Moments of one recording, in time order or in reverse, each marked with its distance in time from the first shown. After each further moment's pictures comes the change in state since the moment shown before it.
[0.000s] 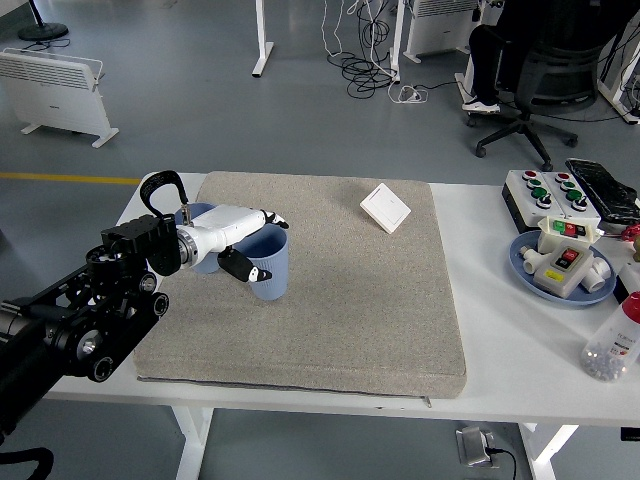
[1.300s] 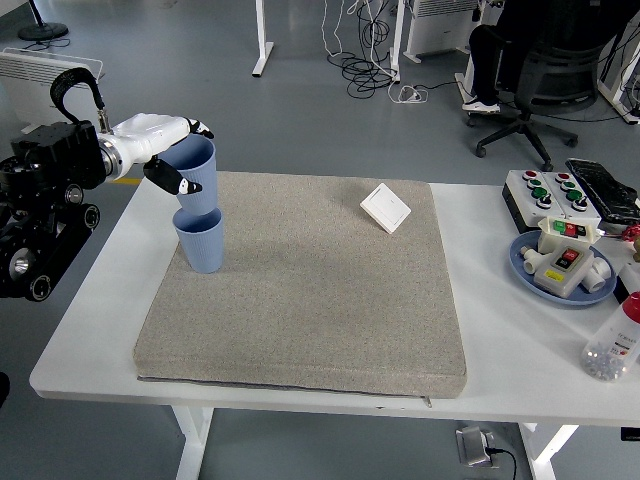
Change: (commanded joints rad) left arm -0.185 0.138 -0.084 0.127 0.048 -0.046 0.005; right arm -0.002 -0.006 -0.009 0.000 0.018 -0.002 0.001
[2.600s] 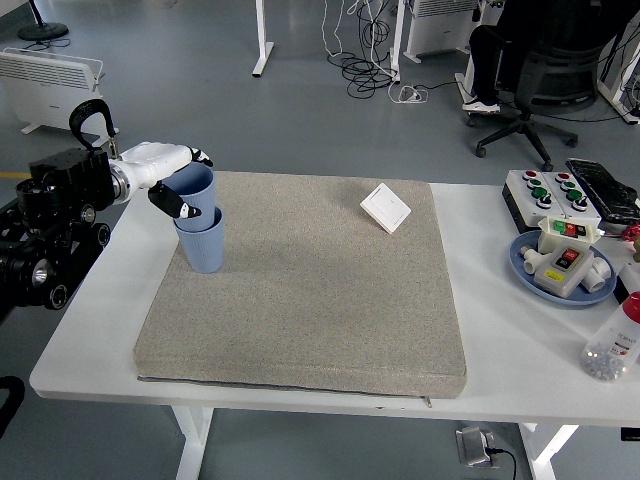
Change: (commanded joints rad) left arm -0.011 -0.051 0.030 0.160 0.028 0.059 -0.055; right arm -0.005 -0.003 -0.014 0.000 0.010 -0.001 0.007
